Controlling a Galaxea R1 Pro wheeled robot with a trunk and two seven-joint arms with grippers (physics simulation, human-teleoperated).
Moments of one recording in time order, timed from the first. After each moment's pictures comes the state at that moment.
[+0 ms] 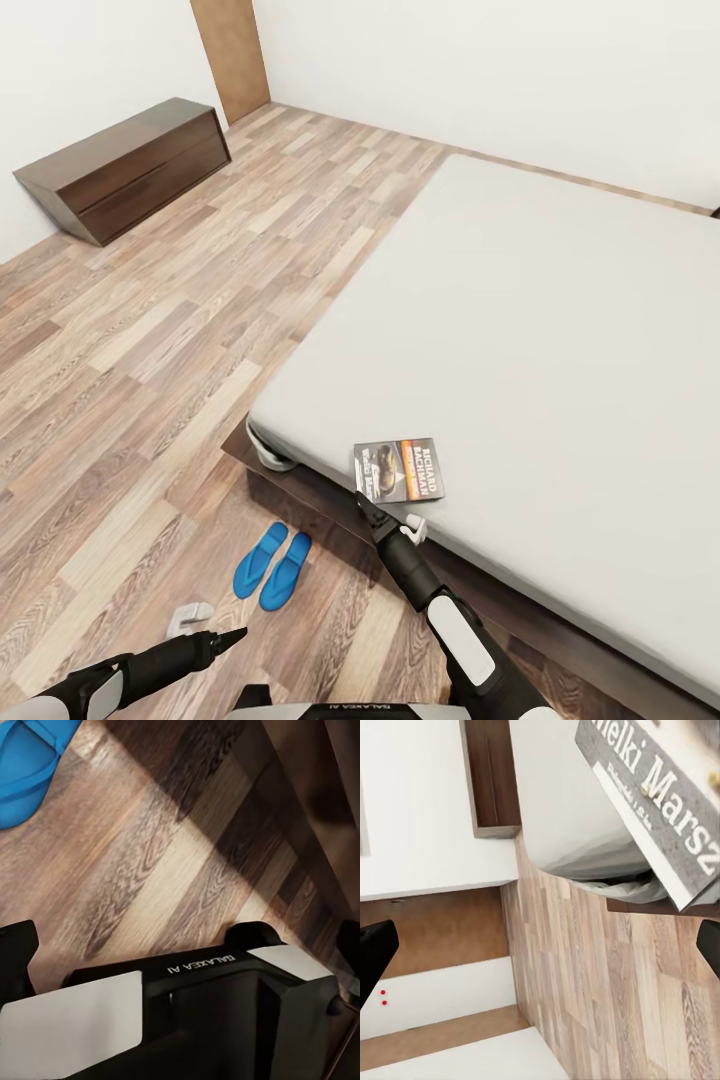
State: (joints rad) left arm -0.62 0.26 0.21 -0.02 0.06 0.00 -0.90; right arm -0.44 0.13 0.28 -0.77 -1.14 0.07 0.65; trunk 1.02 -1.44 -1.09
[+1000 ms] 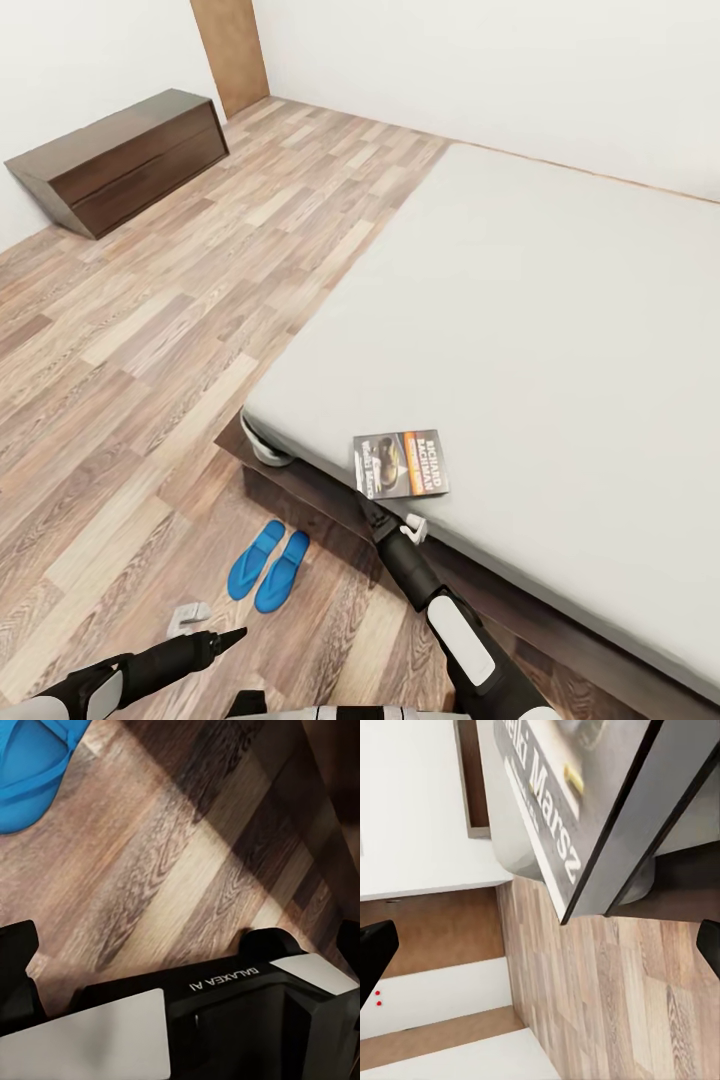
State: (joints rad) left arm -0.62 0.26 0.21 -0.02 0.06 0.00 -0.91; right arm -0.44 0.13 0.28 -0.77 -1.14 0.07 0.65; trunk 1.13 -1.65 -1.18
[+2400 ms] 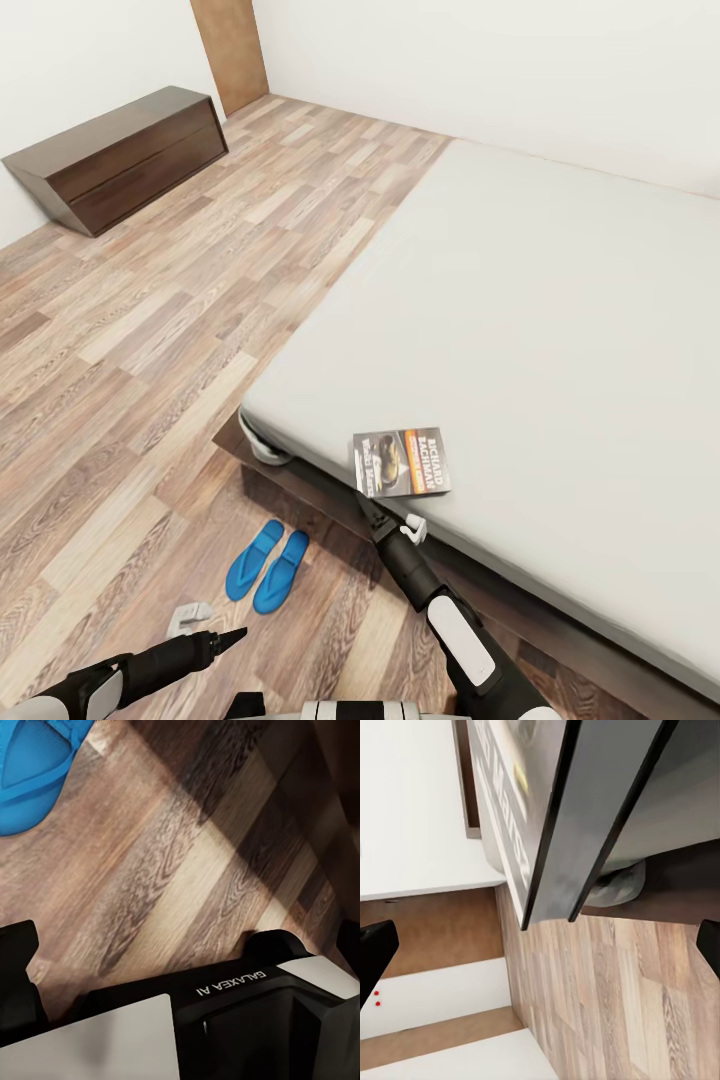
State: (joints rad) left arm -0.62 0.26 0.21 -0.02 0.06 0.00 -0.91; right arm -0.44 0.13 0.28 -0.77 -1.14 0.07 0.65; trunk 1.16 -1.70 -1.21
